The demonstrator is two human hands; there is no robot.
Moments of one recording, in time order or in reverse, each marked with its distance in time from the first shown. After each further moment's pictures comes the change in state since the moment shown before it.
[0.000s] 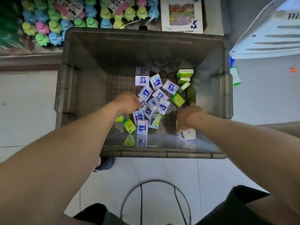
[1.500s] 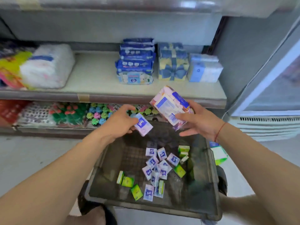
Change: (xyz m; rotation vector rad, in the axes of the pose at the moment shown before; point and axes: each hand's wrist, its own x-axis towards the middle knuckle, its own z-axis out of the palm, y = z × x) left_hand -0.146 0.047 -0.161 -0.597 0.402 0.316; right_hand -0.192 0.069 -0.140 1.622 0.500 -0.659
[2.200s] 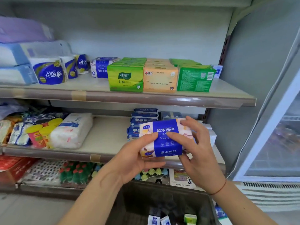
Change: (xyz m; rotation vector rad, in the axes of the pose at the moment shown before) left_hand -0.093 0.177 -0.059 -0.779 -0.217 0.133; right_hand -0.057 -0.133 0.052 -0.859 0.406 -1.361
